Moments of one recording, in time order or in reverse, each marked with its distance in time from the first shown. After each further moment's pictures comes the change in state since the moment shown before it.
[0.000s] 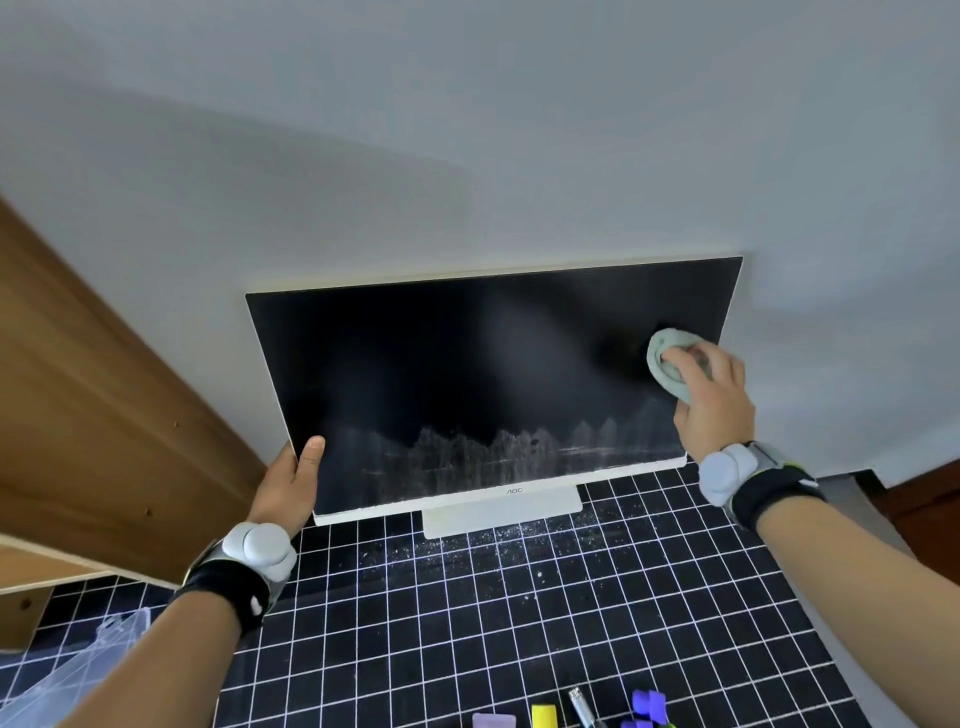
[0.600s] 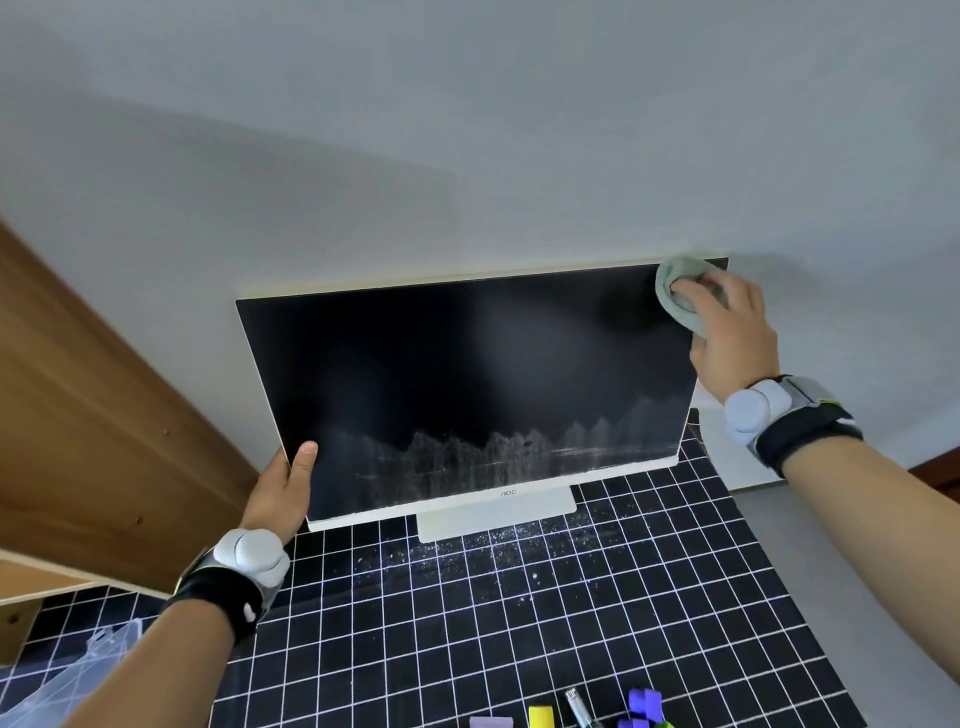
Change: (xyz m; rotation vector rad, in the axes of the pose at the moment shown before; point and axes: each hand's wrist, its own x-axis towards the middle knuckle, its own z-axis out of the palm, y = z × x) left_hand -0.001 0.003 0.000 0.026 0.008 -0.027; right_hand 0.060 -0.007 -0.054 -0.017 0.105 -0.113
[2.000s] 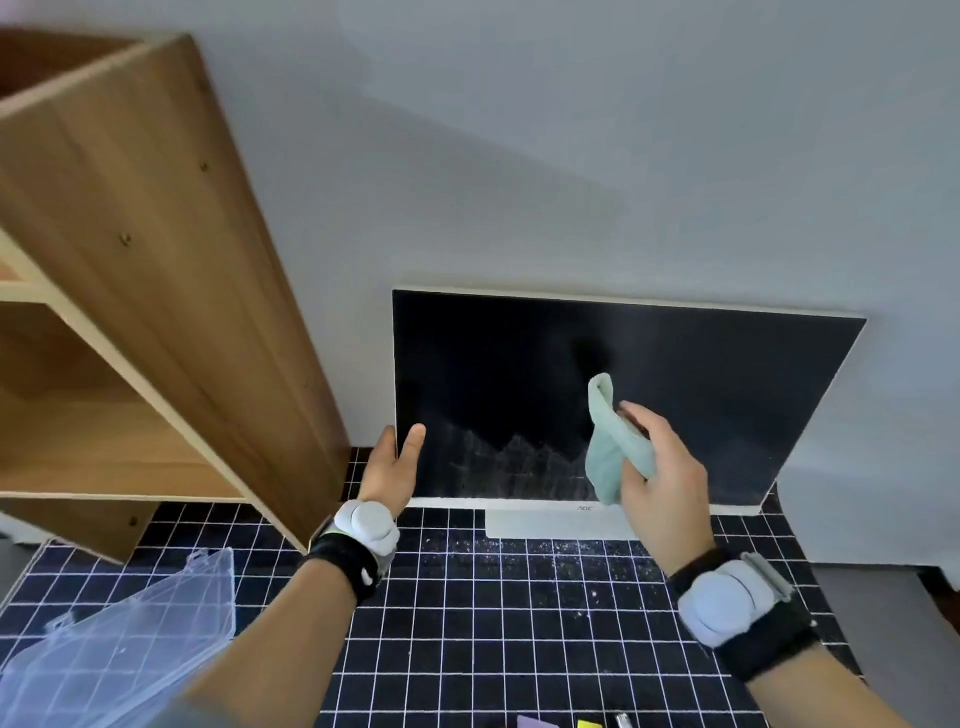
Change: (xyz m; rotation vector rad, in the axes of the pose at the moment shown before) left_hand 0.003 -0.031 0.011 -0.305 -0.027 -0.090; right_hand -0.123 -0.193 0.017 0.592 -0.098 0.059
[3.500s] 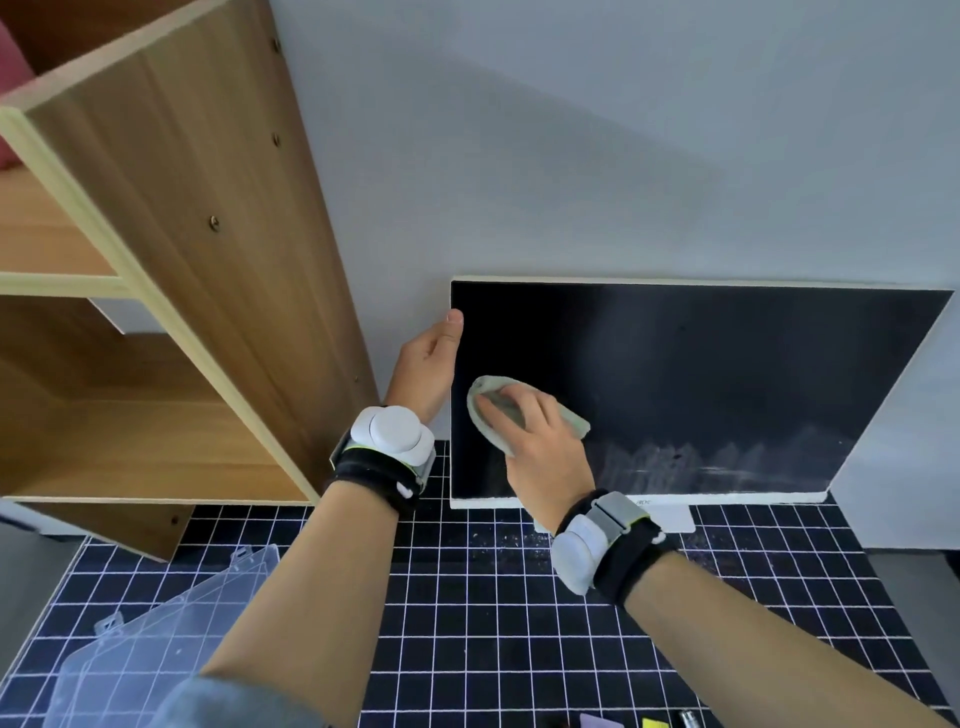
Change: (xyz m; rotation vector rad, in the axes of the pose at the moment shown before) left_hand 0.023 0.105 -0.054 -0.192 -0.076 0.323; right_hand 0.010 -0.081 0.158 -0.389 -0.229 -0.411
